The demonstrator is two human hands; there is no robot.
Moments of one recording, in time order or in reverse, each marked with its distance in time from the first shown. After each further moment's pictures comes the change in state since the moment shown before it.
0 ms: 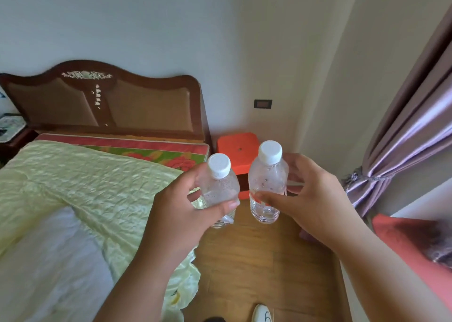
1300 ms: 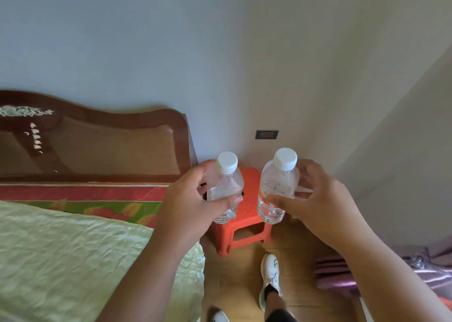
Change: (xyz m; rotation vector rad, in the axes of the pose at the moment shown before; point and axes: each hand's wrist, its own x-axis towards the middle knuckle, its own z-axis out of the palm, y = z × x) left_hand 0.425 -0.078 -0.010 -0.034 -0.186 -0.042; right_hand 0.375 0.011 0.079 0.020 0.080 0.176
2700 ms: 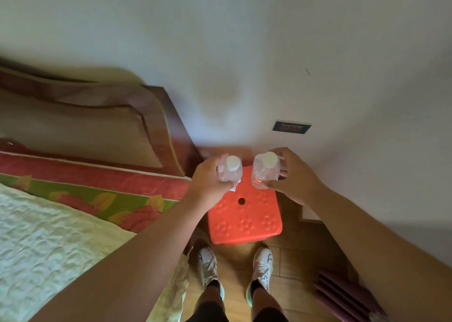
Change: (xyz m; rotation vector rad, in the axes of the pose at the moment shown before) left_hand 0.328 -0.209 0.170 0.146 -0.084 -0.305; right_hand 0.362 0.230 0.130 -0.030 -0.456 0.069
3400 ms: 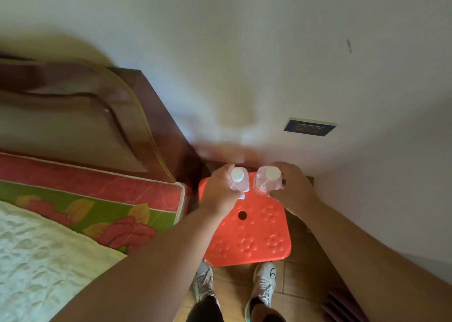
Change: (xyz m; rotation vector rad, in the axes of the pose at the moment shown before) left_hand 0.094 -0.076 0.090 0.037 -0.024 -0.157; right_hand 0.091 0.100 0.062 -0.103 0.059 0.105
